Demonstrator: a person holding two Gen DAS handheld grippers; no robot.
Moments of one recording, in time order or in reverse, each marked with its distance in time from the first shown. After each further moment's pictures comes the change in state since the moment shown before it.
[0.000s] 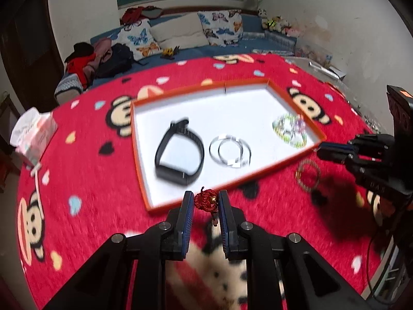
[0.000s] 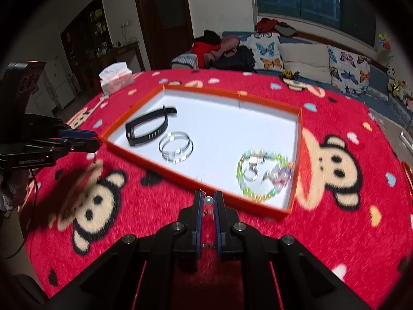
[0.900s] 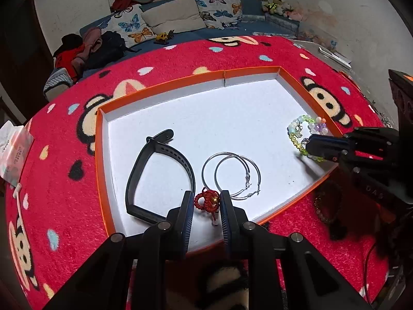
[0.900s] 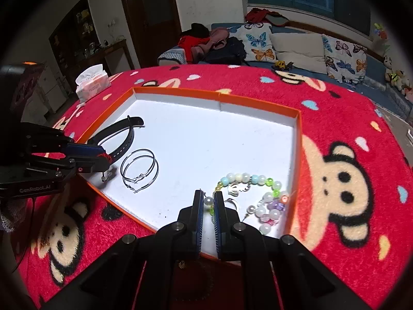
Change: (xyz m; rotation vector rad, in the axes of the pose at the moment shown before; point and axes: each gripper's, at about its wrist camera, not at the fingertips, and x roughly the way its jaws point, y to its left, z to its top) left arm 0.081 -0.007 0.045 0.023 0.118 0.003; right arm 0.049 -0.030 0.023 0.049 0.051 -0.016
